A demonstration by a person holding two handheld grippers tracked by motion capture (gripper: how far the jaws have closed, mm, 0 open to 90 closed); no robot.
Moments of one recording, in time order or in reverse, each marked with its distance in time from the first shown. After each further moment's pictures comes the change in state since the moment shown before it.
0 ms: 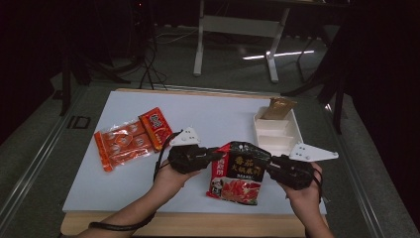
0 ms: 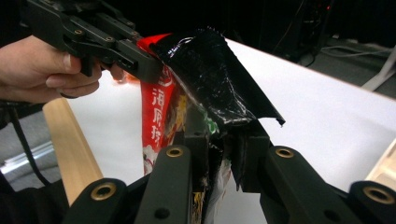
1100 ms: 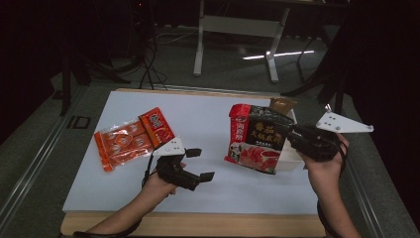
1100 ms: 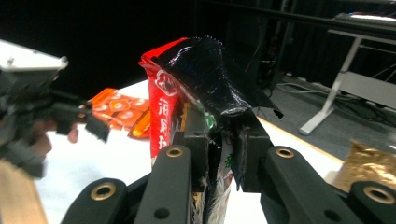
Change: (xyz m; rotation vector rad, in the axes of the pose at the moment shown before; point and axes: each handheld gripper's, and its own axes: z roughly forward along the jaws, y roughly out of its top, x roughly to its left) left arm 0.010 -0.043 -0.019 -0.026 -0.045 -0.001; right arm -0.036 0.062 -0.032 -0.118 -0.130 -0.052
